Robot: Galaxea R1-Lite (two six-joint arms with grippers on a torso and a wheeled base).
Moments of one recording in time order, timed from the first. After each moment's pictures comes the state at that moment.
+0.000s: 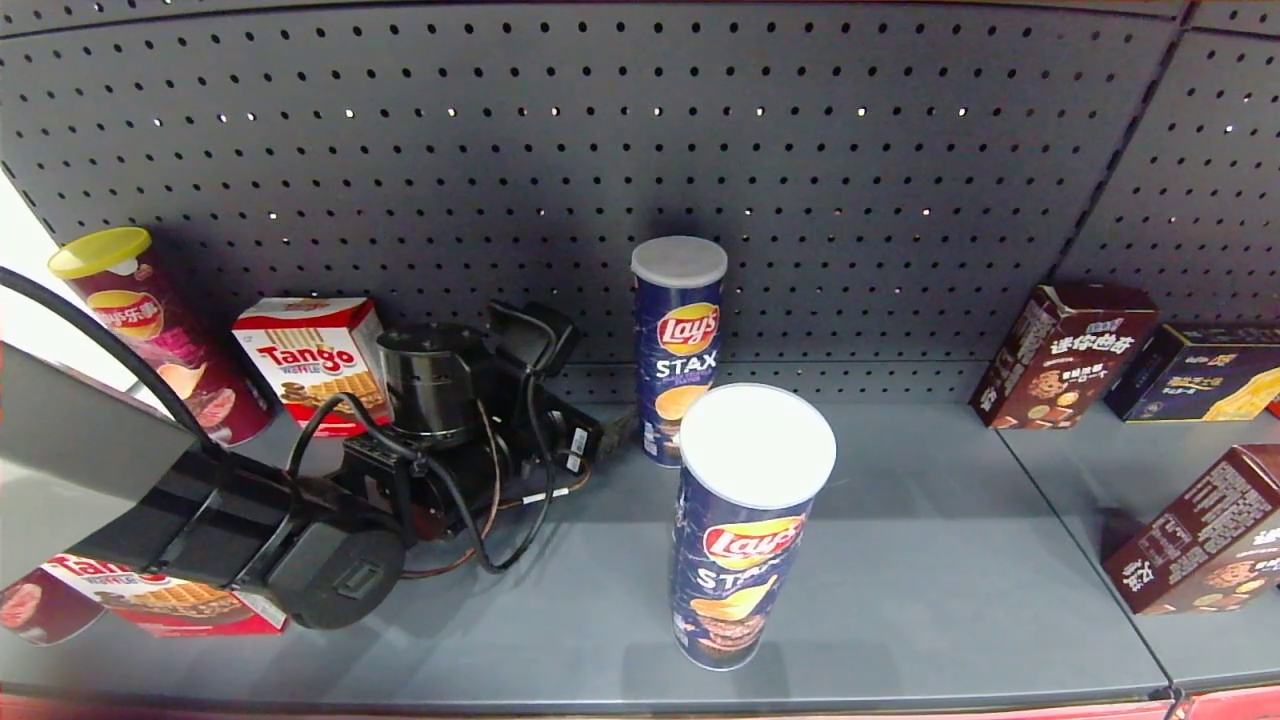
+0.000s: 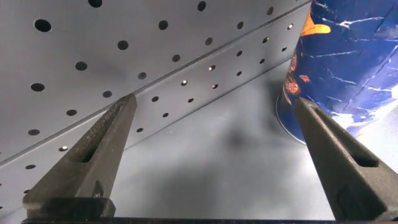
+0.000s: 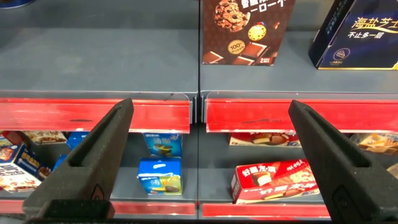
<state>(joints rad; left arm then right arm) -0.48 1.95 -0.88 -0.92 0.05 0.21 0.00 0.00 0.00 0.00 0.01 -0.01</state>
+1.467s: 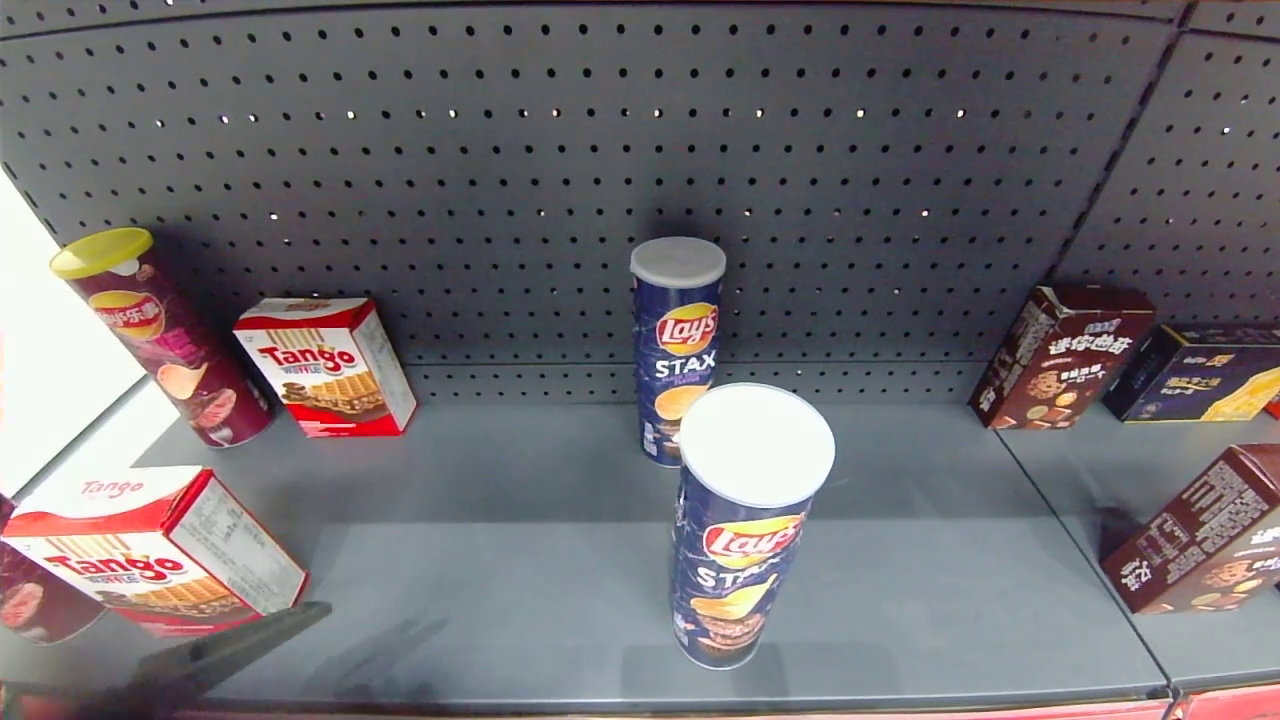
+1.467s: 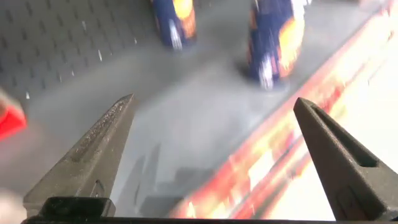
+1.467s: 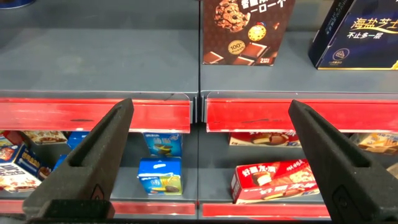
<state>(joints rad) -0.76 0.88 -0.03 -0.76 0.04 0.17 0.00 0.00 0.00 0.00 0.01 -0.01</state>
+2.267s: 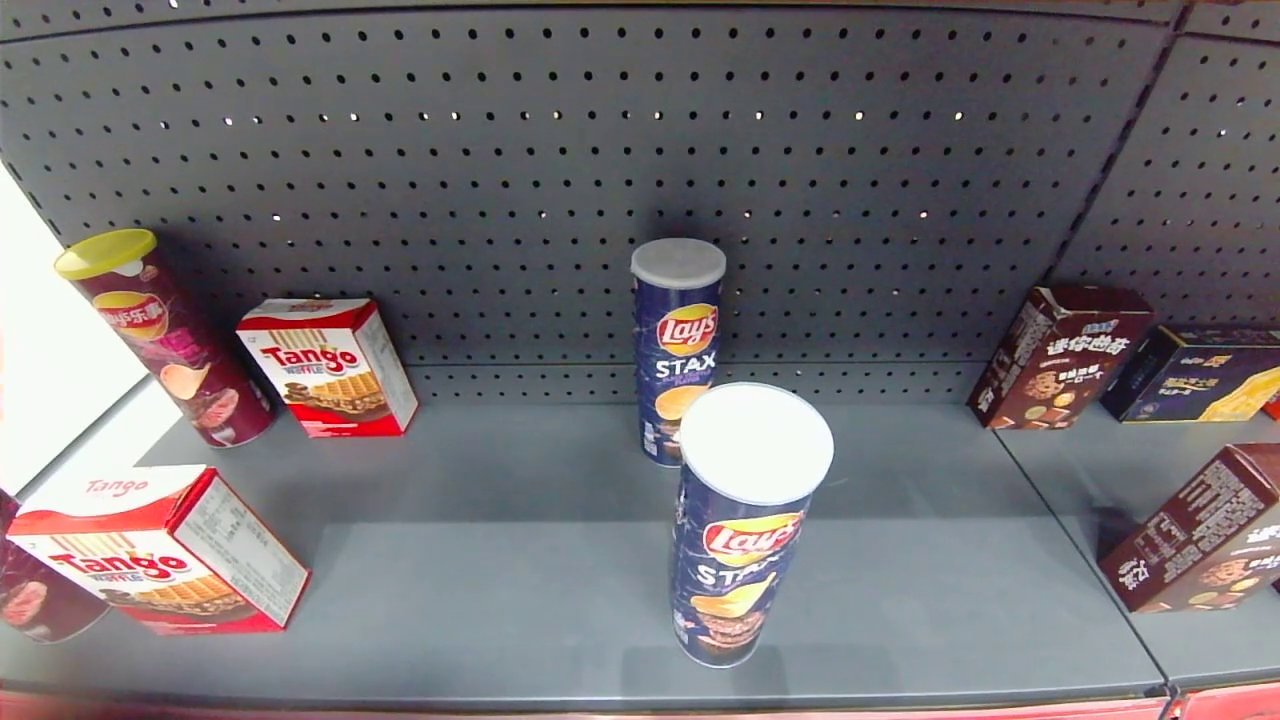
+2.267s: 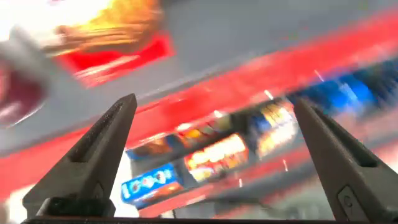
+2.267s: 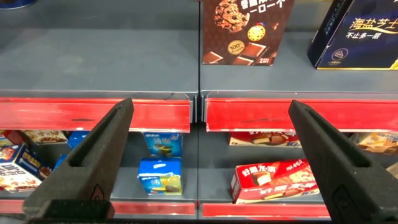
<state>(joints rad) -0.08 0.18 0.00 -0.07 -0.09 0.17 0.00 0.00 0.00 0.00 0.01 -0.01</state>
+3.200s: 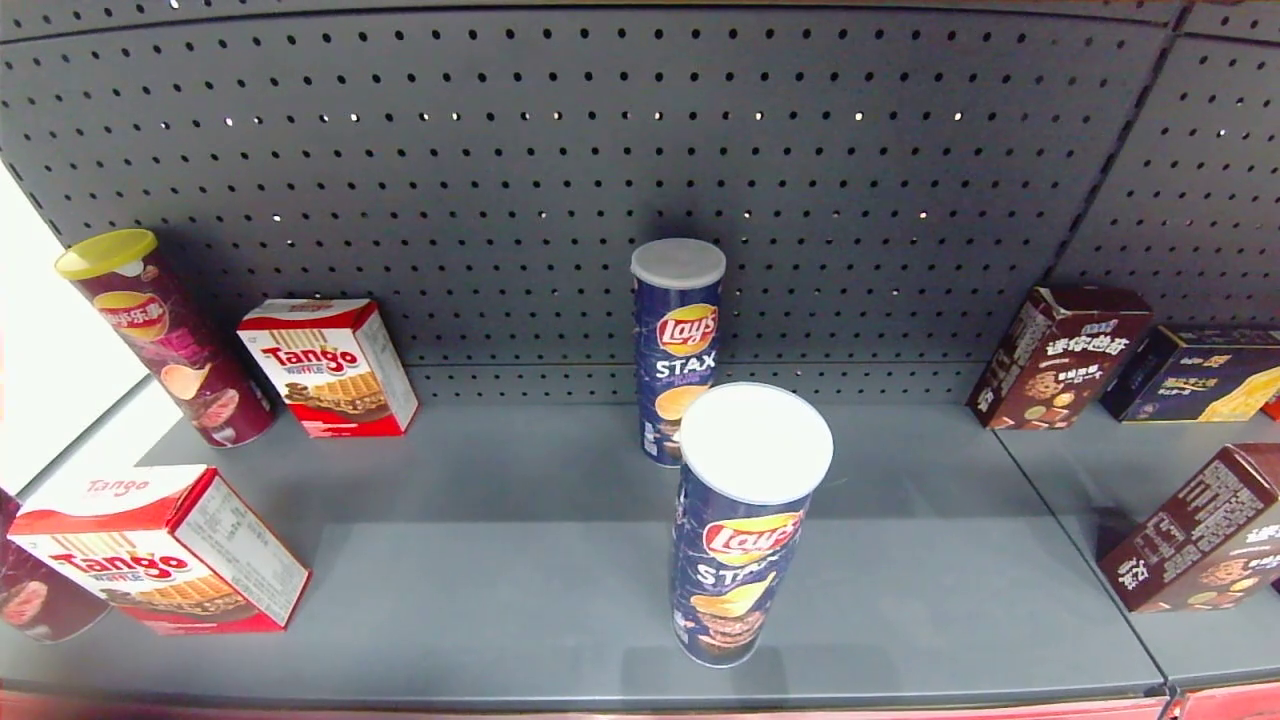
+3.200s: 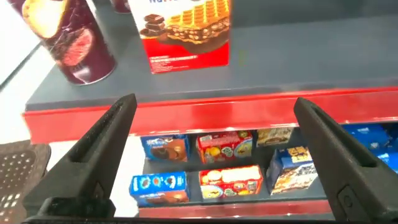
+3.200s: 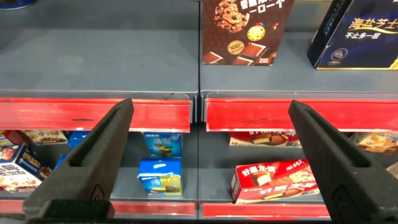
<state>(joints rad) 0.00 0.00 0.00 0.00 0.07 0.04 0.00 0.00 0.00 0.00 0.01 -0.01</state>
